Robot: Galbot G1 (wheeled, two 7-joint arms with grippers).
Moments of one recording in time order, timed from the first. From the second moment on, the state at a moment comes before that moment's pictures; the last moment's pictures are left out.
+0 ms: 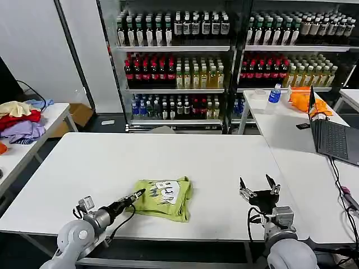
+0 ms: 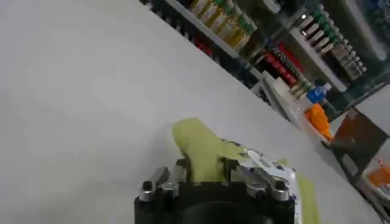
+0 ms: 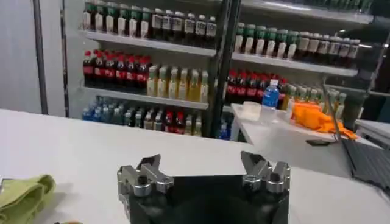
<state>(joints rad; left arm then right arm) 1.15 -1.07 -0.42 -1.74 -1.23 0.58 -0.06 -1.37 1.13 0.43 2.17 0.32 -0.46 0.29</state>
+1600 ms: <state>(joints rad) 1.27 -0.75 -0.49 -1.95 -0.60 0.50 -0.08 -1.40 1.16 0.50 2.24 0.32 -0.45 0.29</state>
